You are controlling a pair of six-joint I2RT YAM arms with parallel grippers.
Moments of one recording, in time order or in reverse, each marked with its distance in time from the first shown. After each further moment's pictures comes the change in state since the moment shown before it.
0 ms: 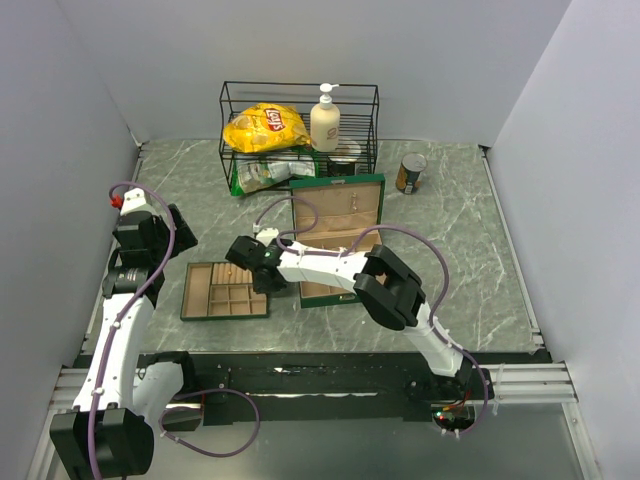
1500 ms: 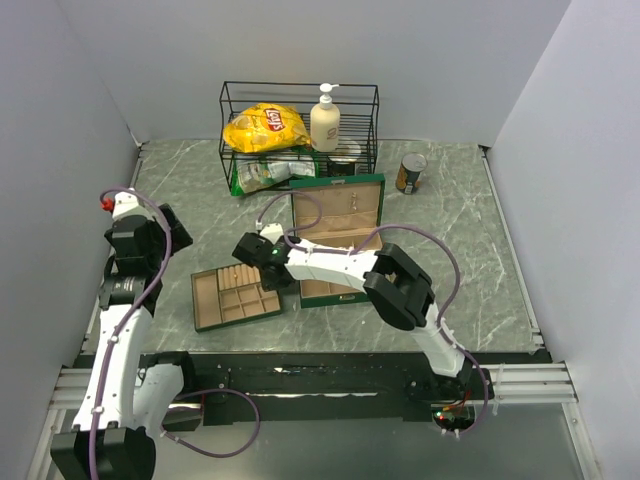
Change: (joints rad) left arm 0.000 -0.070 0.000 -0.002 -0.048 -0.003; right arm -0.016 -0.060 -0.055 -0.002 0.044 -0.116
